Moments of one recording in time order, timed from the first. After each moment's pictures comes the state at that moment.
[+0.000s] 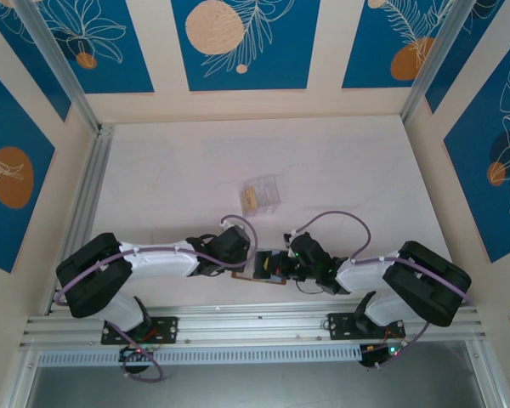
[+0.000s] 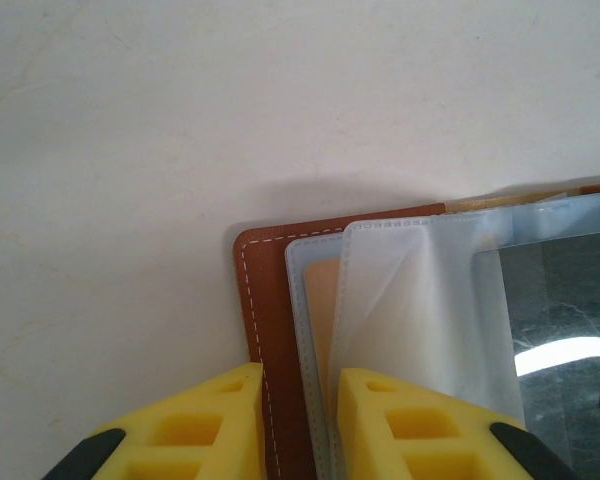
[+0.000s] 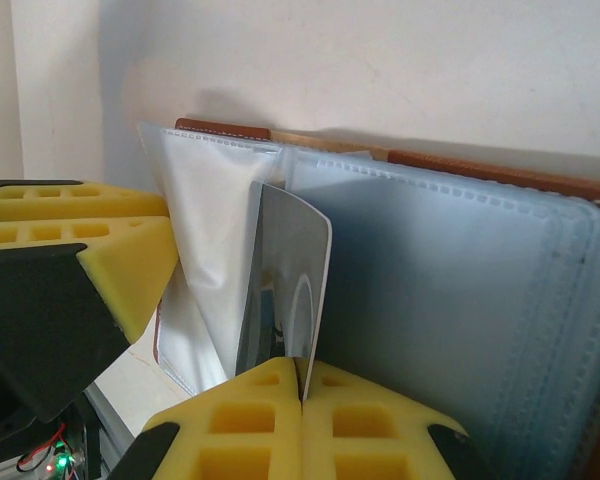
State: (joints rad) left arm -1.00 1.53 0.69 -0.23 -0.16 -0.73; right arm 0.86 1.37 0.24 0.43 -0.23 1.07
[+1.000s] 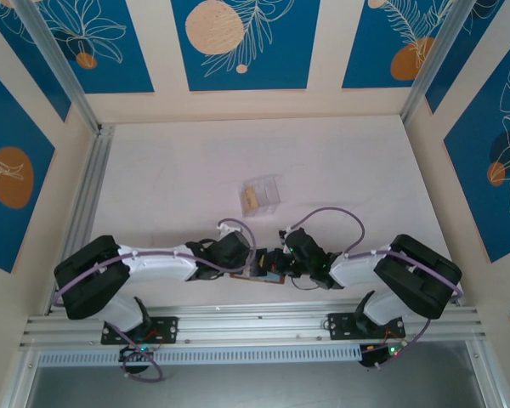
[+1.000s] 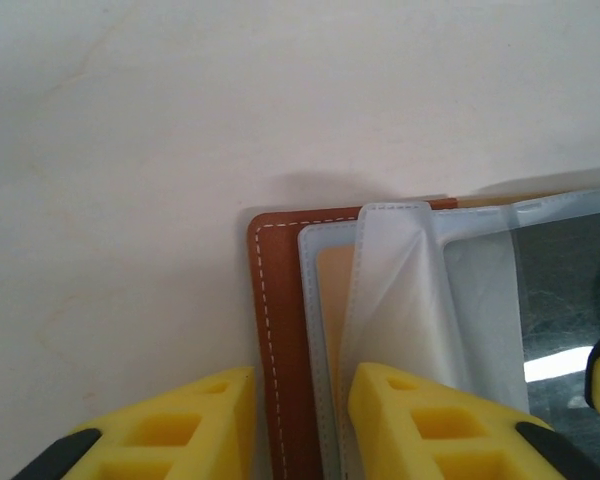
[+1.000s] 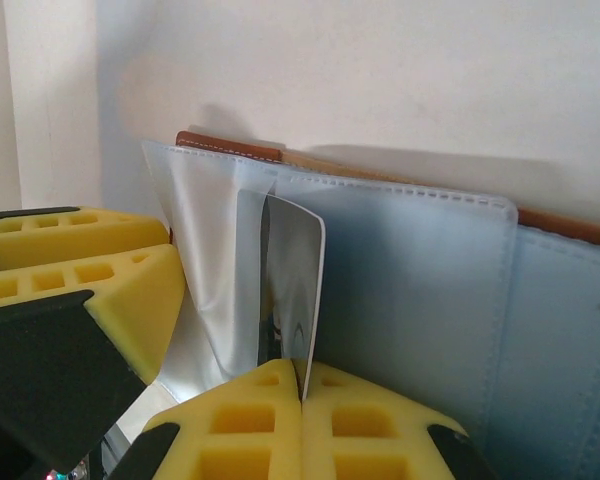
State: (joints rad) left arm -1.03 1.50 0.65 -0.21 -0.24 -0.79; right arm 0.85 1.44 0.31 0.42 -0.24 1.05
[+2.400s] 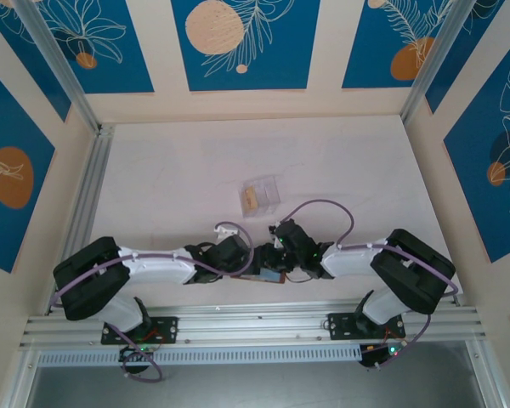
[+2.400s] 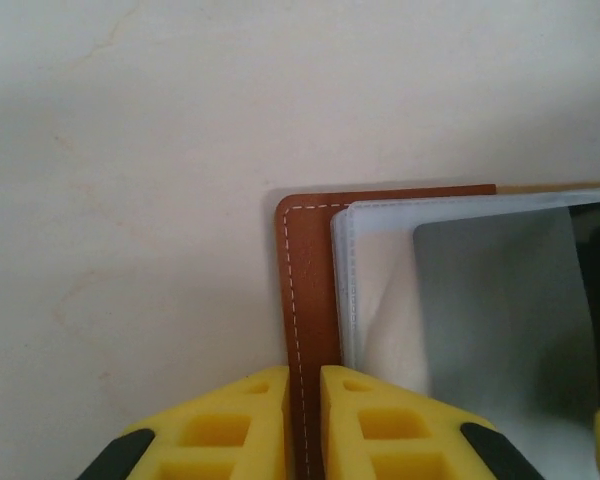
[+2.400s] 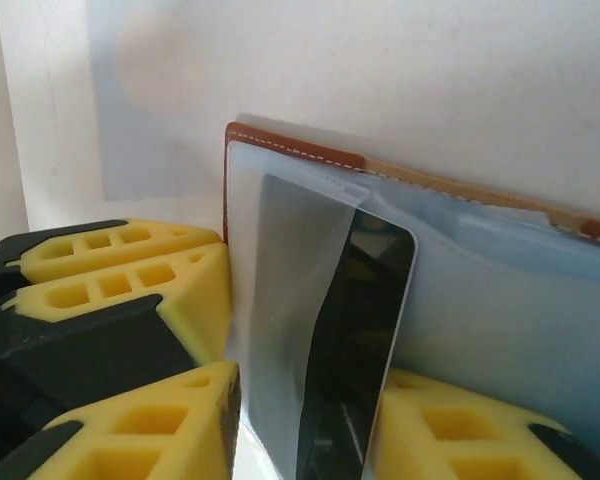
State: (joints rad) left arm -1.05 1.52 0.61 -0.17 -0.27 -0.82; right arm 0.84 1.48 0.47 0.21 -0.33 1.02
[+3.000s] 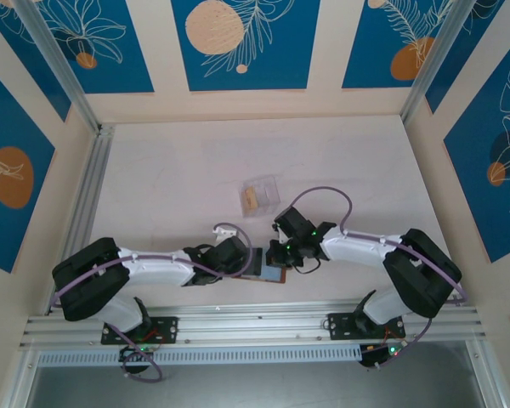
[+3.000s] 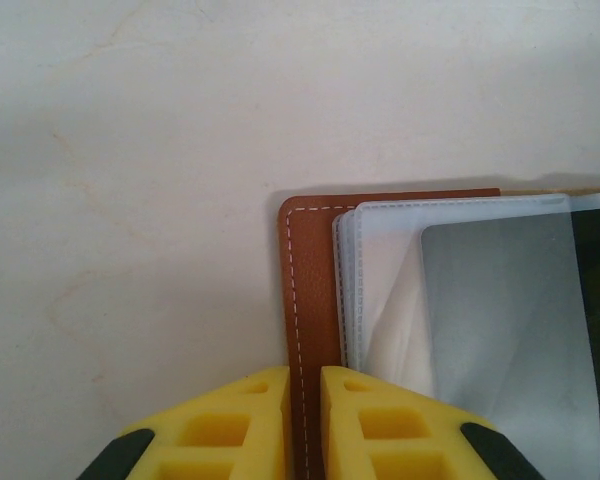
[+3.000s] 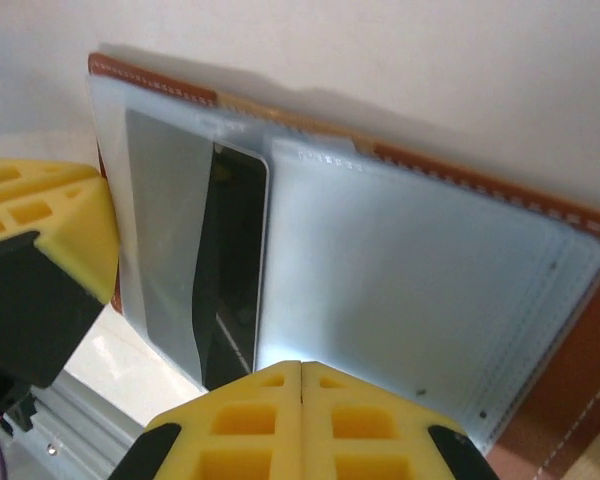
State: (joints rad) left arm -1.05 1.51 0.58 -0.12 -0.27 -0.84; right arm 0.78 1.46 0.68 -0.35 -0.34 0.80
